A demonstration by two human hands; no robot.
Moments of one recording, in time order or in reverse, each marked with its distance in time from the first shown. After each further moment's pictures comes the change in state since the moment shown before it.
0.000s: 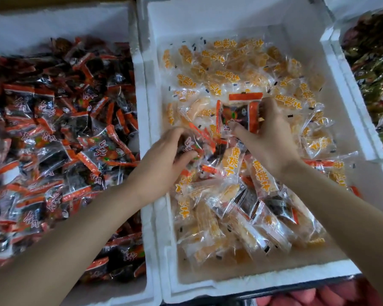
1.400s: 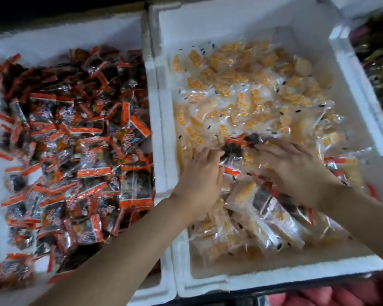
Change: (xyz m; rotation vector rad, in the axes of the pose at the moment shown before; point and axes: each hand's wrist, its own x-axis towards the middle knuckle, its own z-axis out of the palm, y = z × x) left_hand -0.007 0.012 0.049 0.286 -0.130 -0.023; right_hand -0.029 0.062 -0.021 -0.854 -0.360 -0.532
